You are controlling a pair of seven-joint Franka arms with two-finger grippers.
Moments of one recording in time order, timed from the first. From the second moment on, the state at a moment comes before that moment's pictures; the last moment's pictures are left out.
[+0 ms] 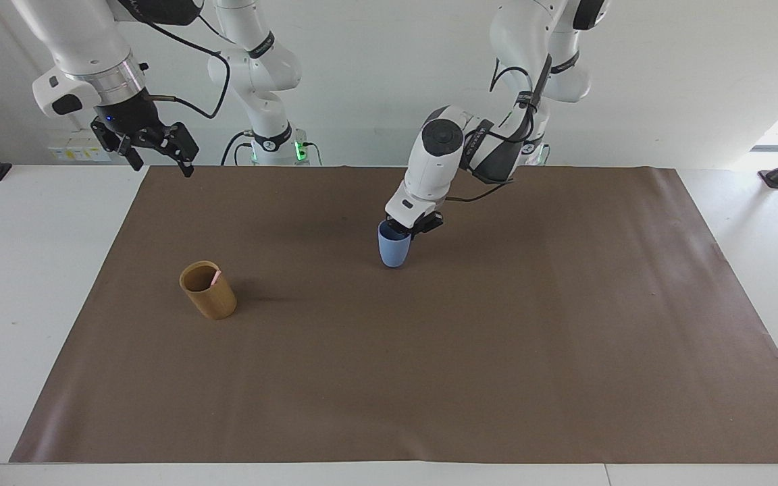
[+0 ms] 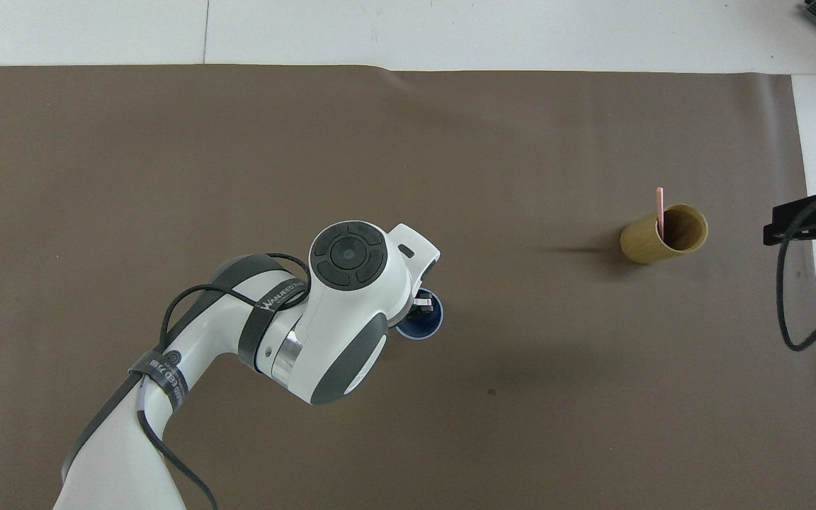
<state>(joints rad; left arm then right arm) -0.59 0.27 -0.12 -1.85 -0.16 2.09 -0.66 -0.02 0.00 -0.03 -1.51 -0.01 1.48 0.12</state>
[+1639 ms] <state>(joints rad) -0.40 0.12 -0.09 -1.80 -0.16 2.00 -0.62 -0.02 0.00 -0.03 -1.51 -0.01 1.48 0.12</state>
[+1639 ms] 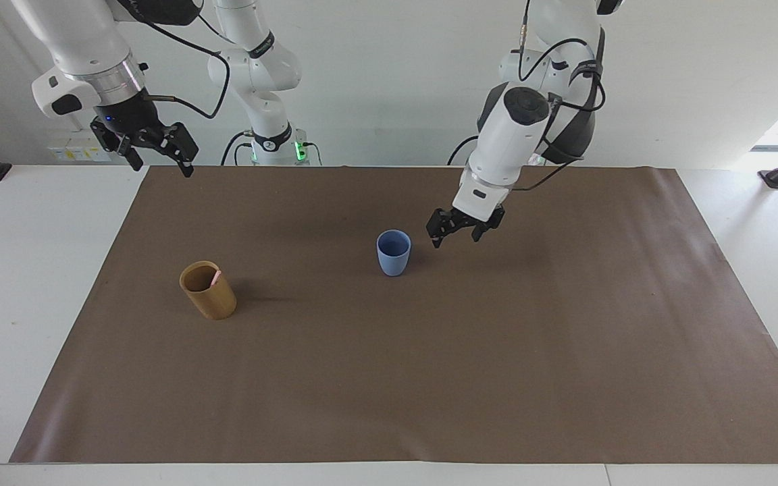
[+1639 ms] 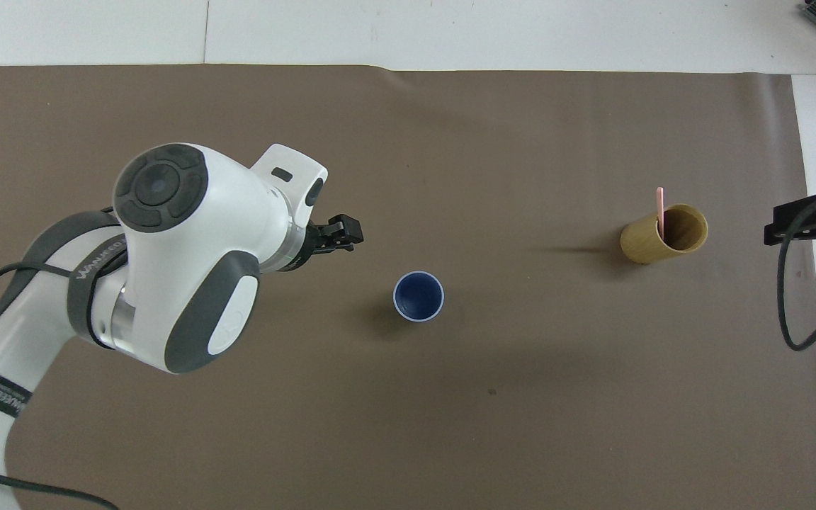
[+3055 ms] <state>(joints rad) 0.05 -0.10 -0.09 -1.52 -0.01 1.36 0.10 0.00 0.12 -0.02 -1.55 -0.04 1.69 0.12</state>
